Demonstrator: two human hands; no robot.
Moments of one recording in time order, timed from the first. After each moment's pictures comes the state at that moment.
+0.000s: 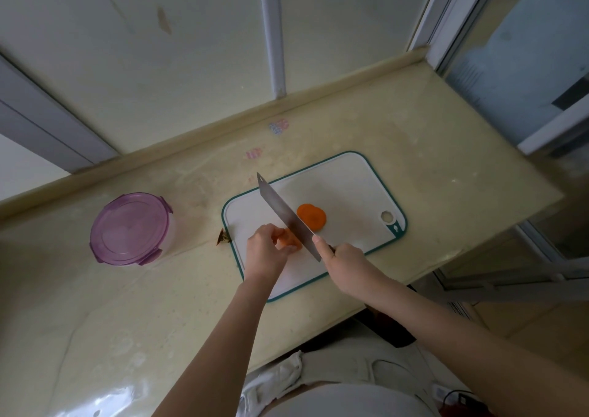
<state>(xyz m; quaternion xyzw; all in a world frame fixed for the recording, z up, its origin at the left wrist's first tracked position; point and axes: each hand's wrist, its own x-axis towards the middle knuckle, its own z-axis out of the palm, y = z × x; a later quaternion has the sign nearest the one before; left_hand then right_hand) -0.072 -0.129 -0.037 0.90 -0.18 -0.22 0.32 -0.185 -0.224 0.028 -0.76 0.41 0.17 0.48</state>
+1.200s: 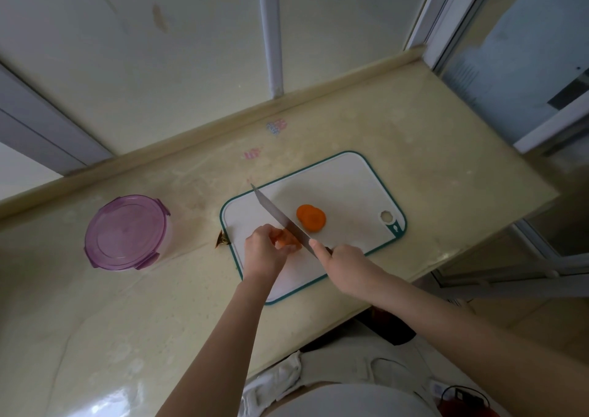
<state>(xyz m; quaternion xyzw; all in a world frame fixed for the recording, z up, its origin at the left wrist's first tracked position) -0.066 -0.131 -0.031 0.90 -0.16 -0.24 0.32 -0.179 -0.228 0.026 -0.80 0.37 0.23 0.41</state>
